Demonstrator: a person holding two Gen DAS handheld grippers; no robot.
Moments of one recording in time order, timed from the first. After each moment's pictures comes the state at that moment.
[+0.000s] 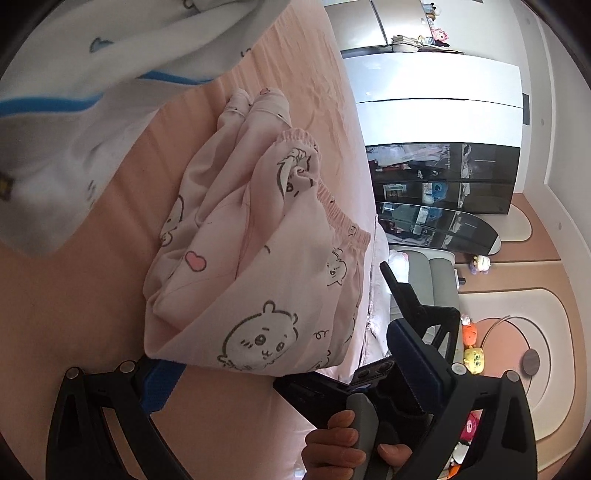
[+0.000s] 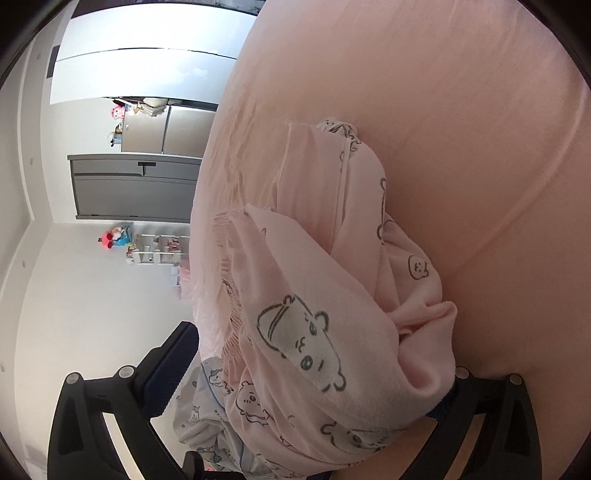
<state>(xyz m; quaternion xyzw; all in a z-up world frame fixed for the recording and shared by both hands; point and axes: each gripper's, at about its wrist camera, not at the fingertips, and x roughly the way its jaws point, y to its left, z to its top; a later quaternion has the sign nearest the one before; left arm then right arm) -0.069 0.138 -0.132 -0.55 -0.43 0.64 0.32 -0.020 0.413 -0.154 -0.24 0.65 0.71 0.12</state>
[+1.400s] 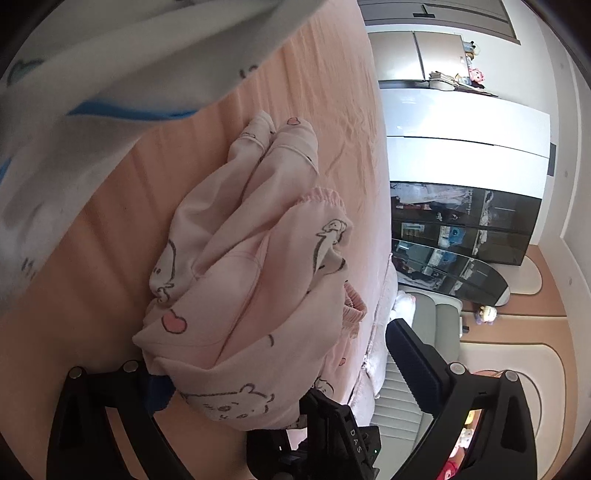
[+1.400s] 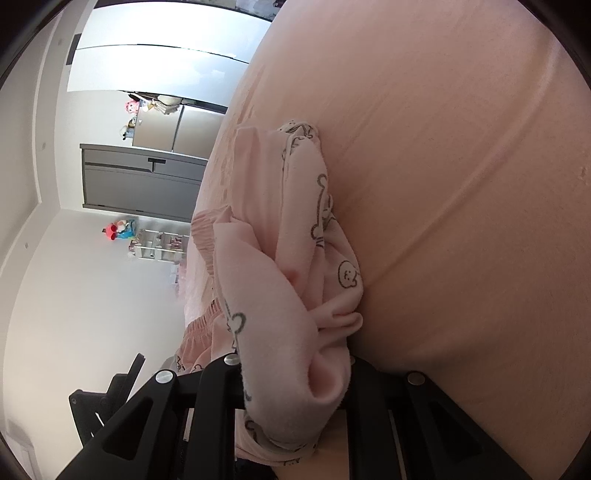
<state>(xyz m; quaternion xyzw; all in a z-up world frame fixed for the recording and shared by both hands) -0.088 0.151 -0.136 -0.56 -0.48 0.63 0.24 0.023 0.405 -0.188 -0.23 0.62 0.74 0.12</state>
